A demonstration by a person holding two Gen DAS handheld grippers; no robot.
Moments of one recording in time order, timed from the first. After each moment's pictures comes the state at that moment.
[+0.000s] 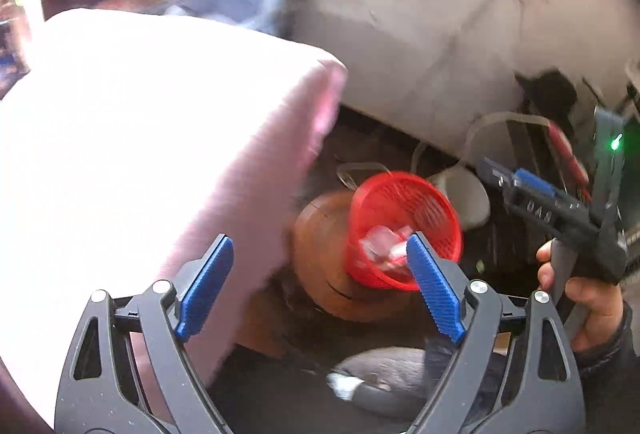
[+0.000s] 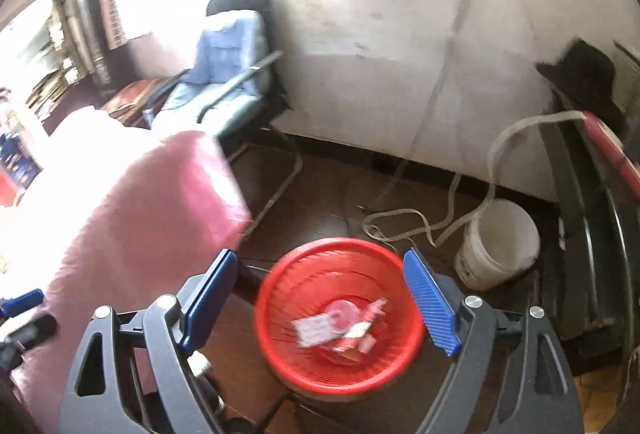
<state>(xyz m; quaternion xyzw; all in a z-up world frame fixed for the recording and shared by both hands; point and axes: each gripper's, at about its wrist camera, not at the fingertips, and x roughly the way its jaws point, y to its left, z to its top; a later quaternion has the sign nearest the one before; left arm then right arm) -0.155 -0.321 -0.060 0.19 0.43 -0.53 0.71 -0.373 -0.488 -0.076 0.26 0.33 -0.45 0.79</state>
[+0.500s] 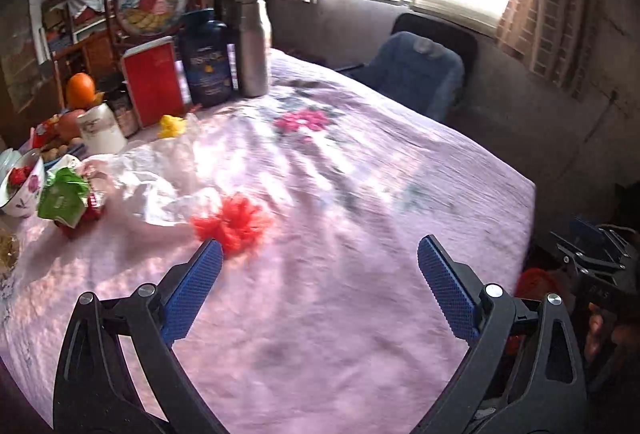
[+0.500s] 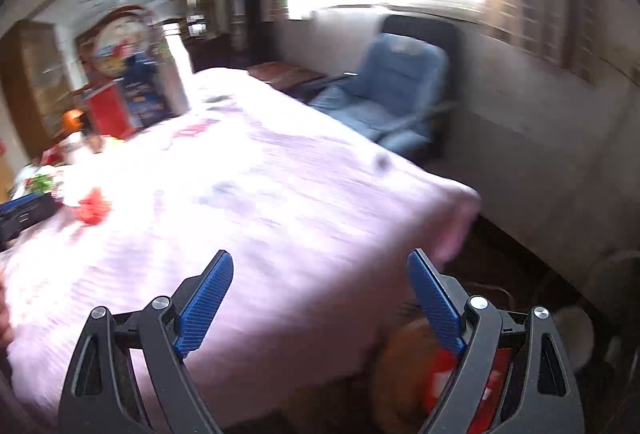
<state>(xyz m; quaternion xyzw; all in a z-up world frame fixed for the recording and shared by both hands) 0.018 -0.161 0.005 0.12 0.35 -0.35 0.86 -0.172 -0.381 -0.021 0.14 0.33 -0.26 0.90</state>
